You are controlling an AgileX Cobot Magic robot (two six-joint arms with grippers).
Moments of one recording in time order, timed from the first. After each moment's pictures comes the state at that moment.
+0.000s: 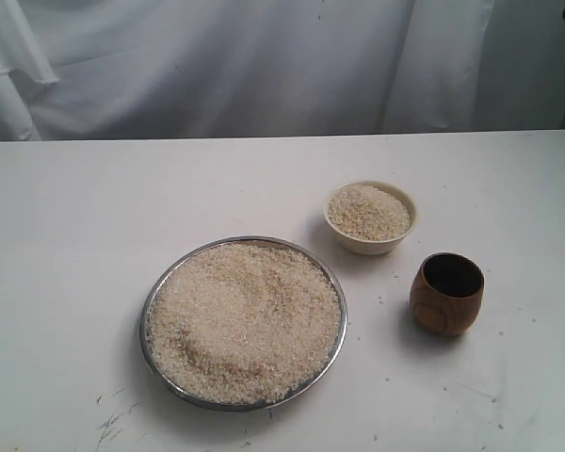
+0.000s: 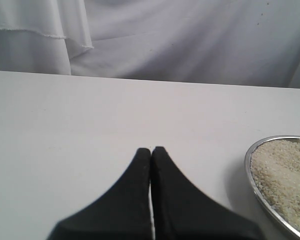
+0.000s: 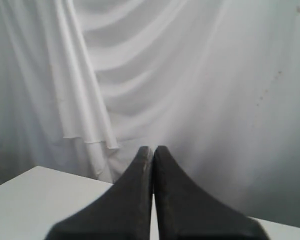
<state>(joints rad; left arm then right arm) 0.01 0.01 0.00 -0.04 0.29 0.01 -0.17 1.18 -0.66 -1.13 -1.02 1.14</state>
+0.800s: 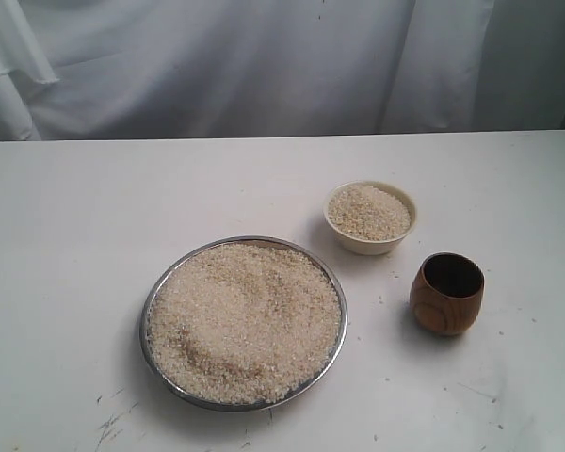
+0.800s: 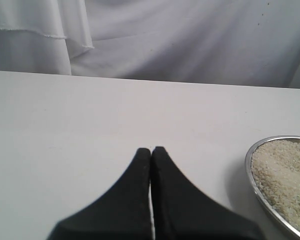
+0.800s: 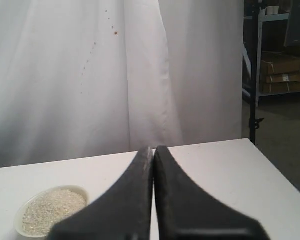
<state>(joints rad) 0.01 0.01 0.00 -0.04 0.29 0.01 -0.01 0.28 -0.17 -1.07 -0.07 1.15</state>
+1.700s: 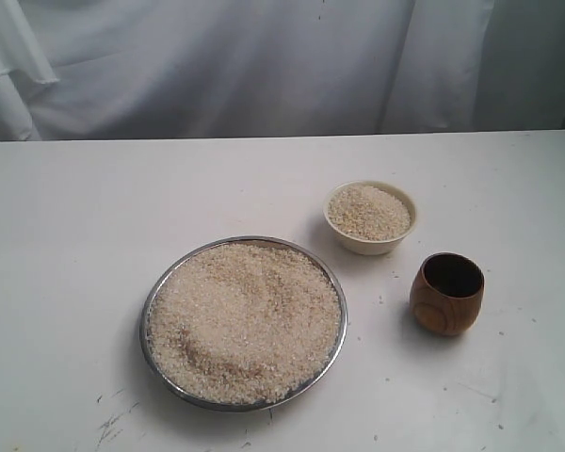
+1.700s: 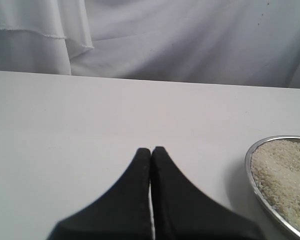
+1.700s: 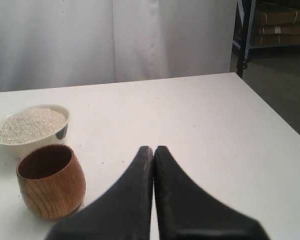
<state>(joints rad) 0.01 0.01 0.00 -0.04 0.29 0.01 0.04 0.05 -0.01 -0.03 0.24 0.06</state>
